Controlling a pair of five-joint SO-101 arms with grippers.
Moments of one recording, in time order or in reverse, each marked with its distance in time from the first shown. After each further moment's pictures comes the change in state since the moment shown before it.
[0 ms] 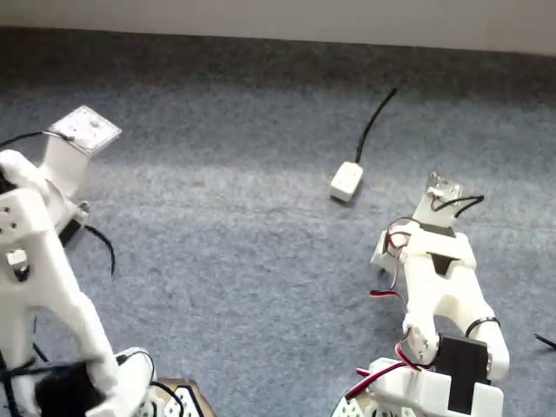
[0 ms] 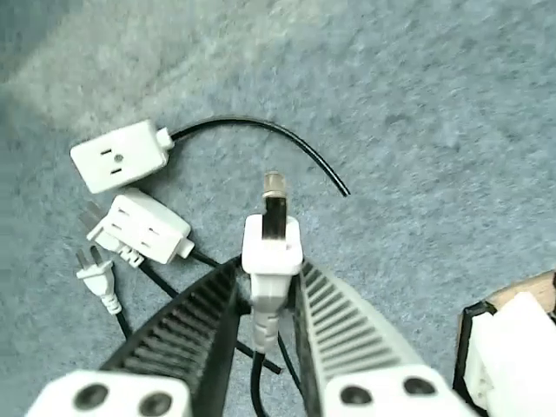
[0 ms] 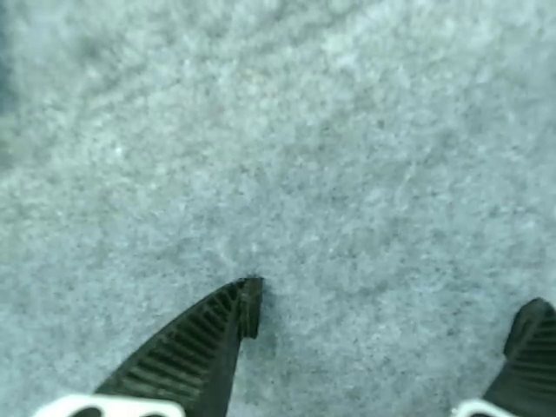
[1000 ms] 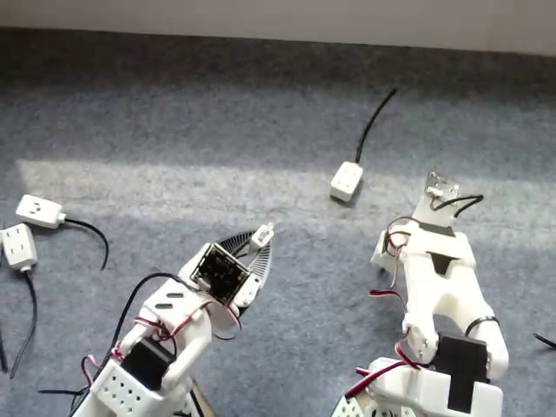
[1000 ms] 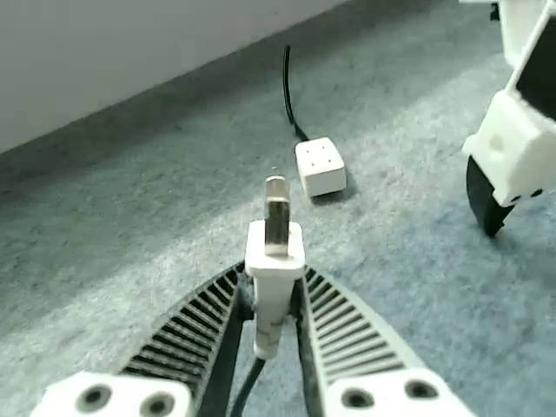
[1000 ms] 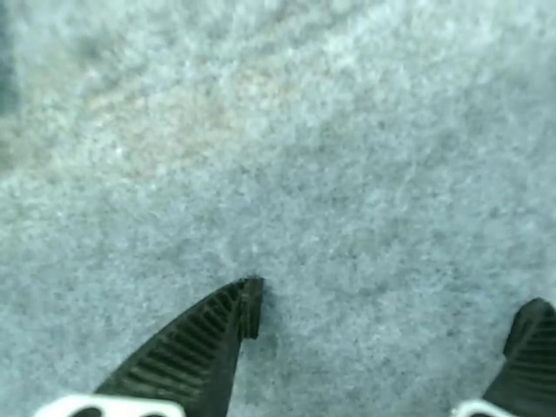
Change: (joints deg) left arm 60.4 -80.5 88.7 -66.2 50.6; right arm 0.0 0.0 -0.6 0.3 0.0
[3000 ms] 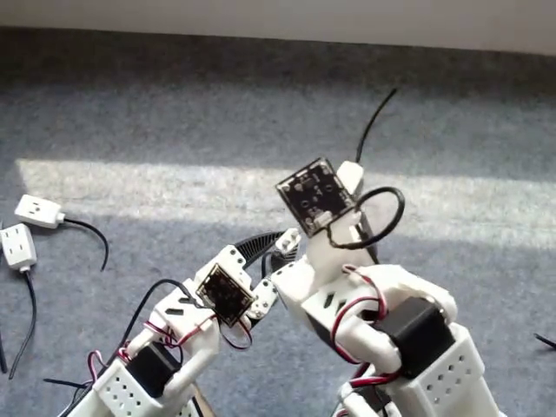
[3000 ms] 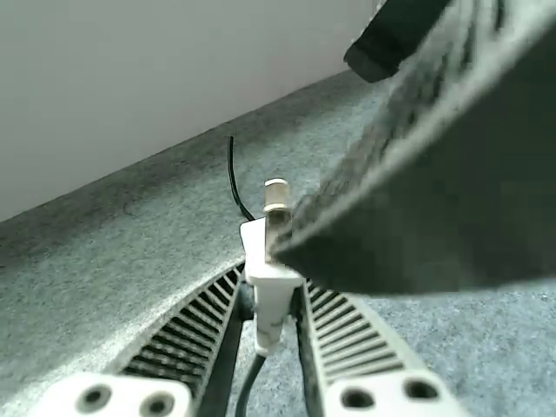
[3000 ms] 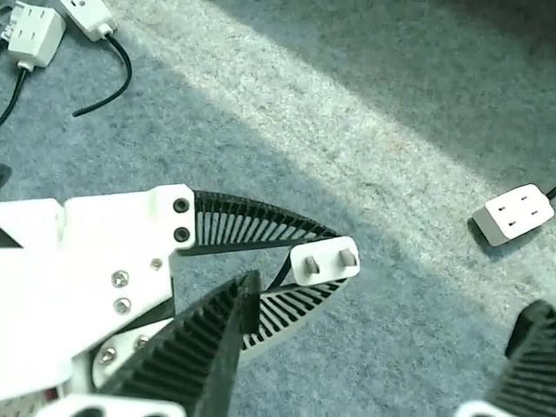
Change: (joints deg) left arm 8.4 0.0 0.1 -9.8 0.8; right arm -50.9 -49.2 -21.9 39.4 10.4
